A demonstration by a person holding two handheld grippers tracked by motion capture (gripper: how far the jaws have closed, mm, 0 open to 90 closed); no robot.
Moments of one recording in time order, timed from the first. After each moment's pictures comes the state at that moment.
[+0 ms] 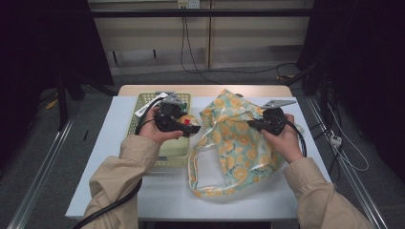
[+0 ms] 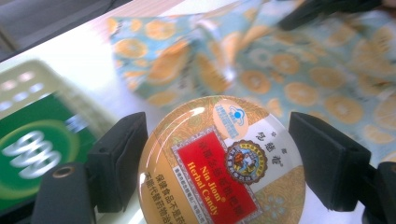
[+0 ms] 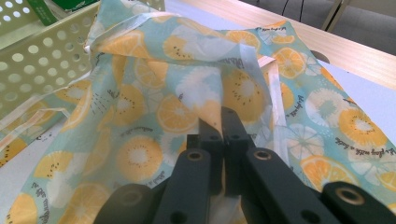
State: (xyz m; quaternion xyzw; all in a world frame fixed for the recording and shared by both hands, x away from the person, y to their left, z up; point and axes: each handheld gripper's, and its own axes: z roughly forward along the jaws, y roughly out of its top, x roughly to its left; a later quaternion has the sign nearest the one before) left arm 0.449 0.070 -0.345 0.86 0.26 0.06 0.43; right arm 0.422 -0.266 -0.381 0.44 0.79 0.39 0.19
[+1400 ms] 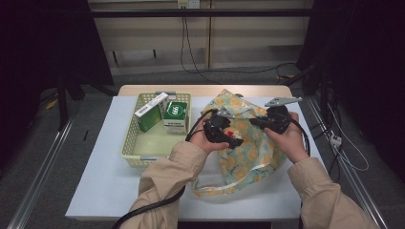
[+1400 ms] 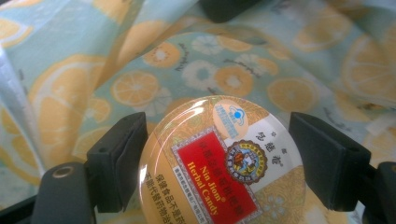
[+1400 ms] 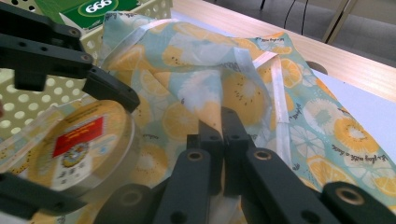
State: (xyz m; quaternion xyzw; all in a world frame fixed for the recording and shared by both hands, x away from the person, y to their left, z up) left arm 0.440 -0.053 -0.391 0.88 0.21 0.03 0.42; right arm 0.416 -0.272 -0.366 0.43 0.78 0.41 0.19
